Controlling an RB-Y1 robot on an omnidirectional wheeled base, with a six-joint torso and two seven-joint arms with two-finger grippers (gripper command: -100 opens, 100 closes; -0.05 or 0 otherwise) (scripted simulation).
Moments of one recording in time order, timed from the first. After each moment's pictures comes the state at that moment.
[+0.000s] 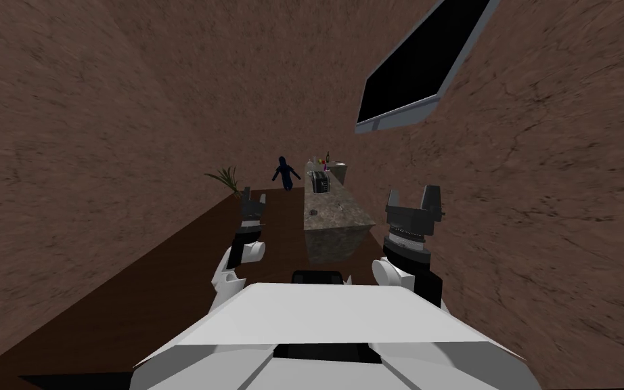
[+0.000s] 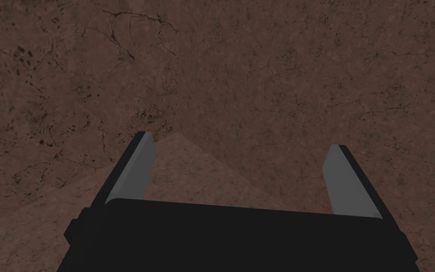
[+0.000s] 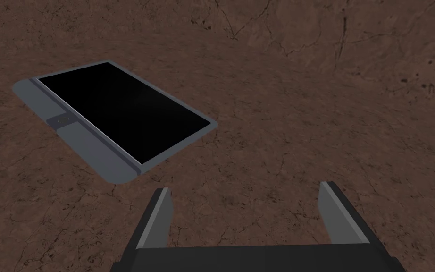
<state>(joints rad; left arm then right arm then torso) 0.25 0.16 0.11 -2.06 0.08 -0.42 0.19 0.53 0.01 0.04 -2.36 -0.12 -0.63 0.10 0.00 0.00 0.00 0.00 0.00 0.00</state>
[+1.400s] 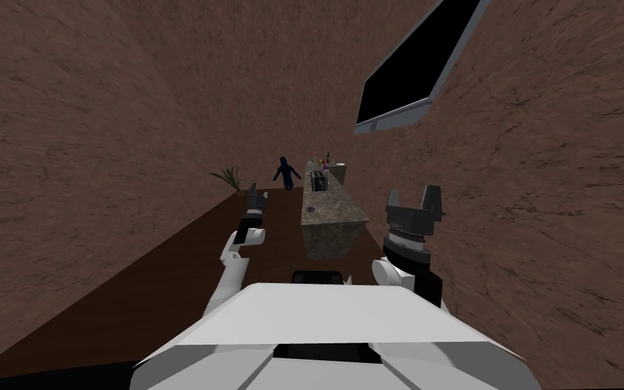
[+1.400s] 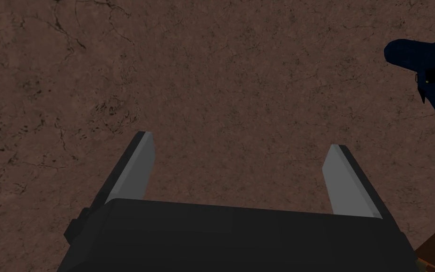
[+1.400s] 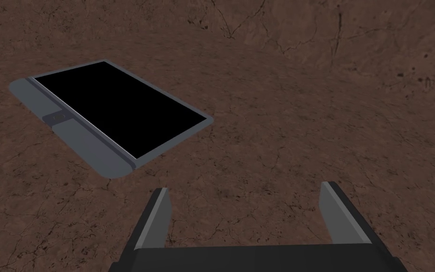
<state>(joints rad) 0.04 0.23 0.18 -1.86 0.09 -0.22 0.24 0.53 0.01 0.04 -2.36 -0.12 -0.63 0.10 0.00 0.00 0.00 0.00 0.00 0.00</state>
